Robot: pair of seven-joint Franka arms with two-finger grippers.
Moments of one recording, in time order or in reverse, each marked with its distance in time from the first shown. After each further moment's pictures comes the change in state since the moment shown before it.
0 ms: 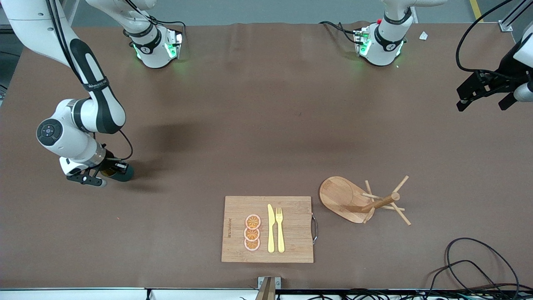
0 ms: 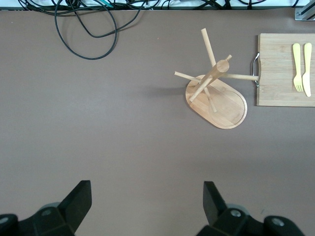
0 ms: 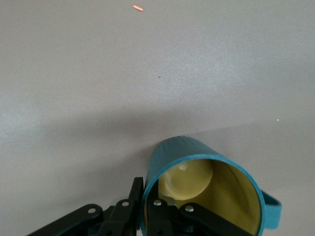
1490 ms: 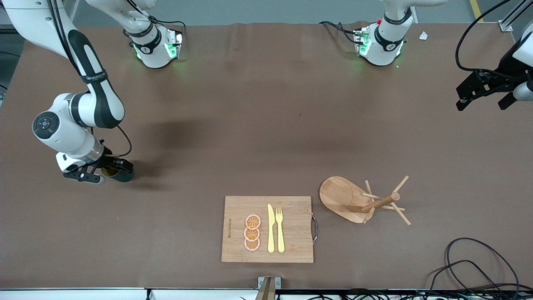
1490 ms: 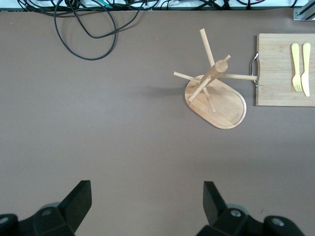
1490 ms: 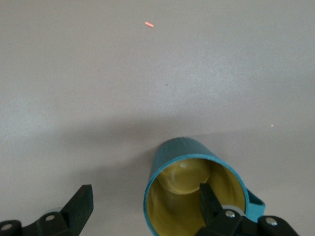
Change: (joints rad) left arm -0.002 -0.002 -0.001 0.000 0.000 0.000 0.000; right arm 0.003 -0.045 0.003 -0.011 0.000 0.001 -0.011
